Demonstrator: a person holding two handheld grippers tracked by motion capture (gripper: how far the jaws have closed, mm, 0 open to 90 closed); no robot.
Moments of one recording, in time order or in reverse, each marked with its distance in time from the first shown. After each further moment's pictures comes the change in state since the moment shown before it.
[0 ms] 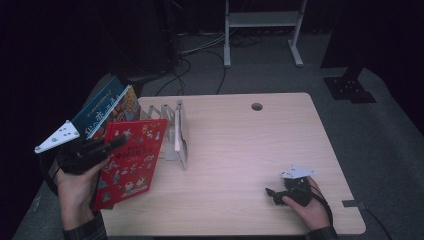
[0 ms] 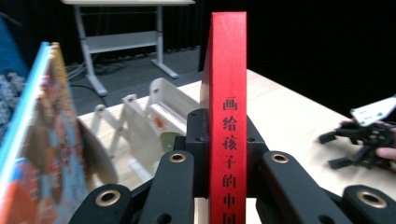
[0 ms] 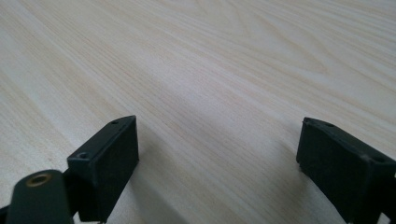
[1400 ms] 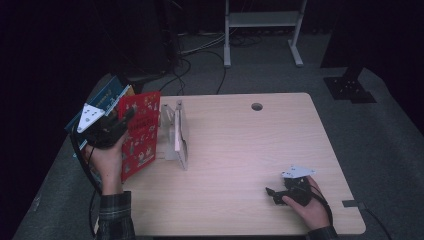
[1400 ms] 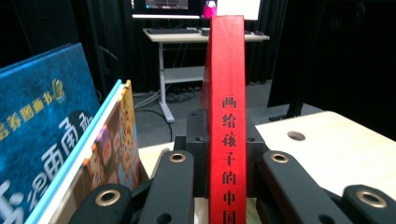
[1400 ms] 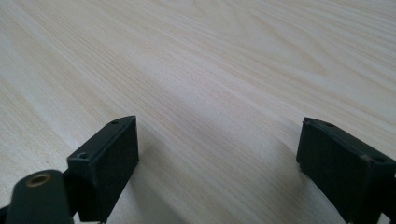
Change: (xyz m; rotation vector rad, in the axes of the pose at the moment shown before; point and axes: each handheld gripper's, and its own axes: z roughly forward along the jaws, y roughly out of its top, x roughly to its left) left arm 0.017 0.004 0.080 -0.145 0.298 -0.007; right arm -0.001 0.000 0.001 -0.001 -0.003 0.002
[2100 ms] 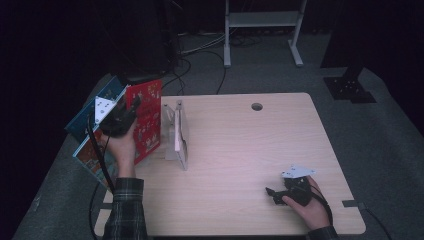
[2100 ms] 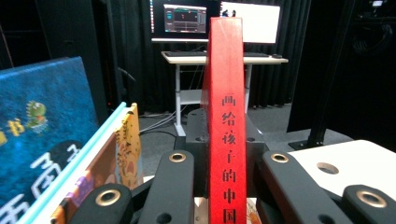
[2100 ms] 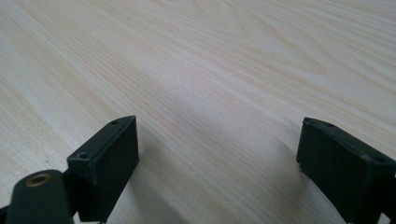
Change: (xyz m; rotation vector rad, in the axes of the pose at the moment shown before) left arm 0.004 -0.011 0.047 -0.096 0.073 -0.003; right arm 0.000 0.000 0.000 0.000 0.000 0.002
